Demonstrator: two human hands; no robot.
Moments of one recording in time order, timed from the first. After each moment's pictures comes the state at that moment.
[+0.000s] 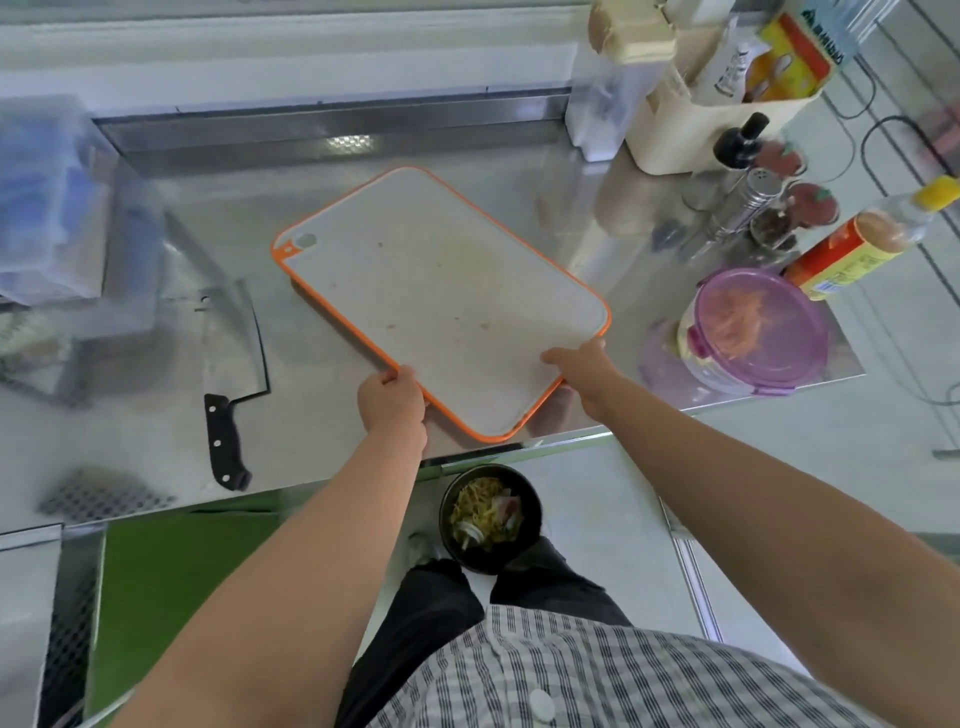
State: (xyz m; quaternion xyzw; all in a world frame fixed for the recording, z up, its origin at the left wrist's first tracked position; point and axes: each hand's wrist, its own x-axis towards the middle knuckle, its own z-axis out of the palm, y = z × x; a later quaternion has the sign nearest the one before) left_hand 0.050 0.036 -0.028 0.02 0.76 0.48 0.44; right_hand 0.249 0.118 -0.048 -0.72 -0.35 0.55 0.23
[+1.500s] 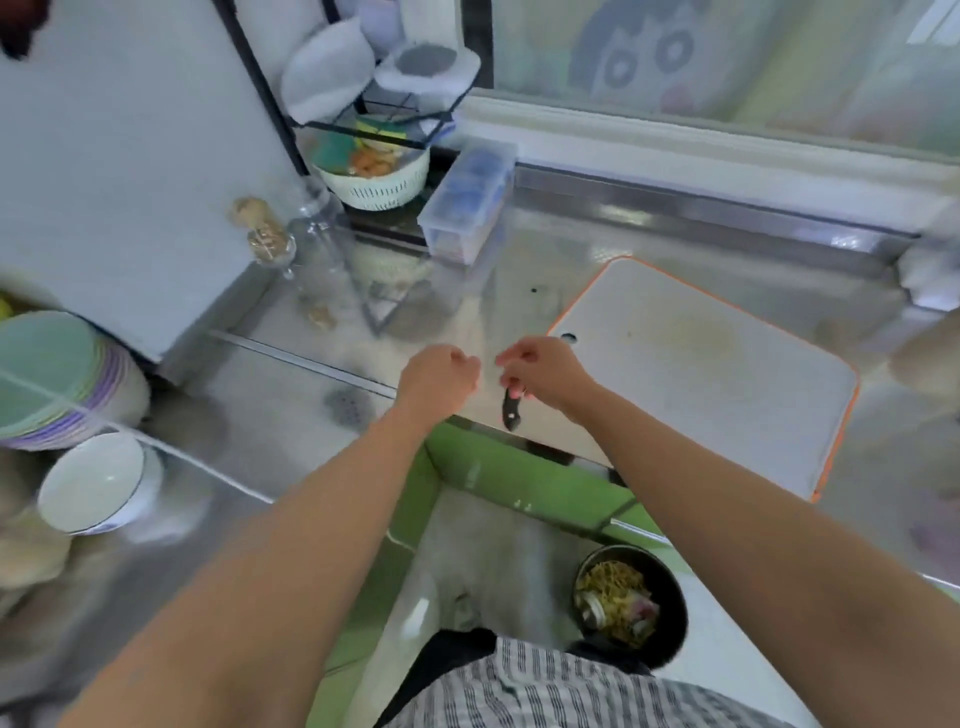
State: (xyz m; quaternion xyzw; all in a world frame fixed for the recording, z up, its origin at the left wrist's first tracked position) left_hand -0.156 -0.145 0.072 0.29 0.86 0.30 0.29; right_hand -0.047 -0.038 0.071 -0.39 -0.74 0.55 0.03
